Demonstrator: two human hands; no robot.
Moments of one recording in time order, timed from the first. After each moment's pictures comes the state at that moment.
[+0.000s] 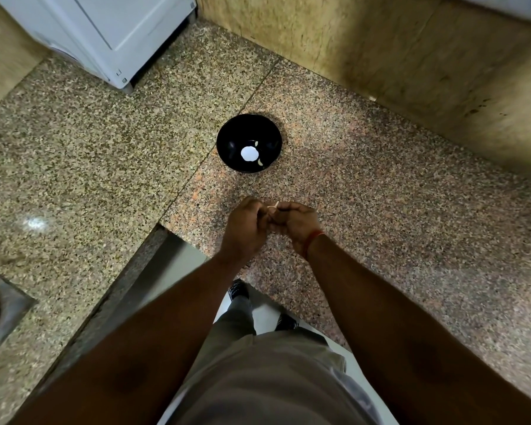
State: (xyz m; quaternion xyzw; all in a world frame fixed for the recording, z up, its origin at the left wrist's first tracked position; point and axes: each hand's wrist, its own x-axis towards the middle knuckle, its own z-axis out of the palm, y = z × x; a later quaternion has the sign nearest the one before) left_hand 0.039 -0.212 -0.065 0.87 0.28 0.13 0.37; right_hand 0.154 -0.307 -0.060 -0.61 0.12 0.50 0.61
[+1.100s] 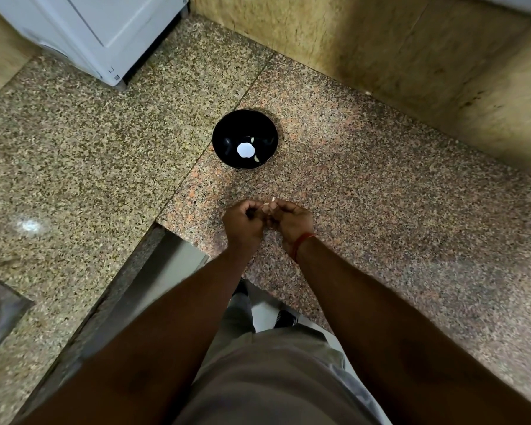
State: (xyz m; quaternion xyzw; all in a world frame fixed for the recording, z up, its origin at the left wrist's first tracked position) left_hand 0.047 -0.224 -0.095 0.71 0.43 0.23 0.52; right_hand 0.132 -0.304 -0.058 -0.60 0.18 0.43 0.65
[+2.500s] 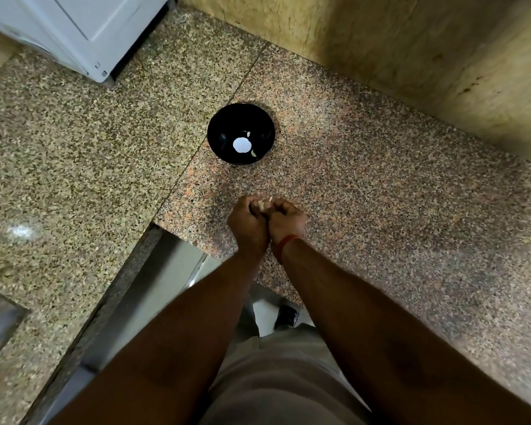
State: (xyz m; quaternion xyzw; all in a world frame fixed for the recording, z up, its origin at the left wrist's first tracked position) left_hand 0.061 -0.239 -0.092 0.71 0.51 0.25 0.42; right_hand 0.109 -0.288 -0.077 -0.69 0.21 0.34 0.61
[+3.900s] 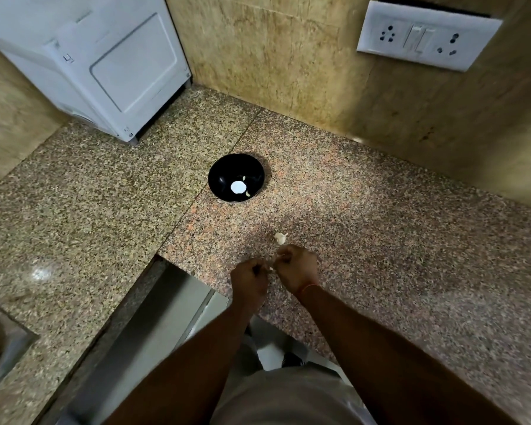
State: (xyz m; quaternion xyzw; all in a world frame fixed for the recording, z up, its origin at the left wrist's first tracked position) left_hand 0.016 -0.292 -0.081 0.76 0.46 0.11 0.45; right_hand 0.122 -0.372 -0.055 -0.86 -0.16 0.31 0.37
